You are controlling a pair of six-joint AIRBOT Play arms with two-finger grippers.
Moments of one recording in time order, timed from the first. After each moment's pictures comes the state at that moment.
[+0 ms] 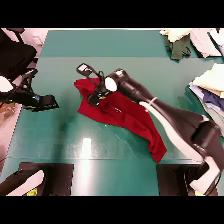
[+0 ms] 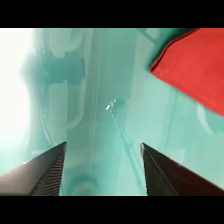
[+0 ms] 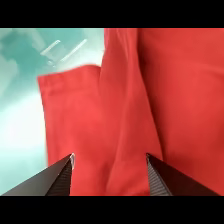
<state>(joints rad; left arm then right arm) 0.10 -1.04 0.97 1.28 -1.23 -1.53 0.81 -1.87 1.89 -1.44 1.04 1.47</state>
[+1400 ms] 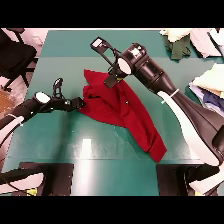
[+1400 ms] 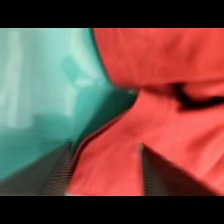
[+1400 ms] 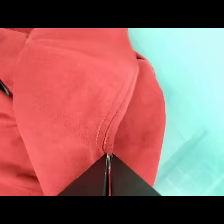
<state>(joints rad) -0.11 -1.34 0.75 0.75 -0.65 -1.27 0.75 -1.73 1.98 -1.80 1.28 1.57</state>
